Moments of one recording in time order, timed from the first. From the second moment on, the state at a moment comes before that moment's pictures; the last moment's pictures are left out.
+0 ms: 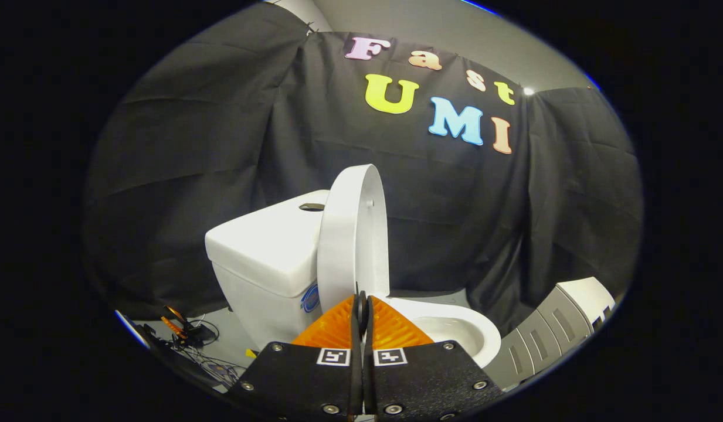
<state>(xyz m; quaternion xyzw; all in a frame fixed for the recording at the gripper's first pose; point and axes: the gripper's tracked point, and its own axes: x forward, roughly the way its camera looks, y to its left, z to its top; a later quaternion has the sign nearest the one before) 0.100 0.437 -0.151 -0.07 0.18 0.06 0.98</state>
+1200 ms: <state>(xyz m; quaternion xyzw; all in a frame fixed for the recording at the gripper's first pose) 0.053 0.398 -0.059 0.11 0.12 0.17 0.97</state>
